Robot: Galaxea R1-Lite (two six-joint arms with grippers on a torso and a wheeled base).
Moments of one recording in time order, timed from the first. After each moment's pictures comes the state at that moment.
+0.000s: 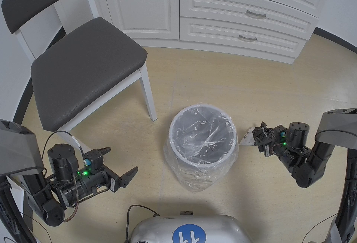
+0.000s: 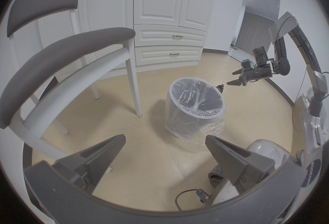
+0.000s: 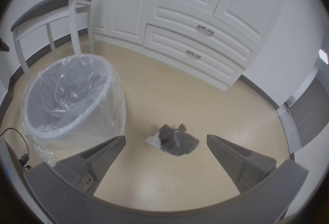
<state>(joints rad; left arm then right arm) -0.36 2.01 -0.17 -1.54 -0.14 0.21 0.21 2.25 -0.59 -1.41 -0.25 -0.31</state>
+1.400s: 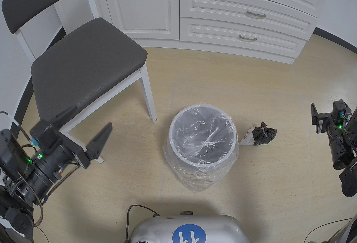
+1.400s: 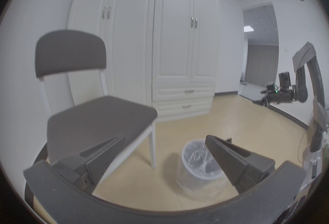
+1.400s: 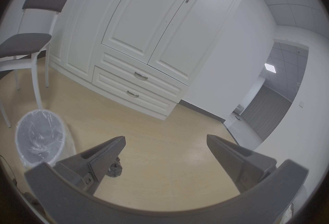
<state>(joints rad) -0.41 1.53 -0.13 -1.54 -0.02 0.15 0.16 1.60 -0.26 -1.51 -0.57 -0.43</state>
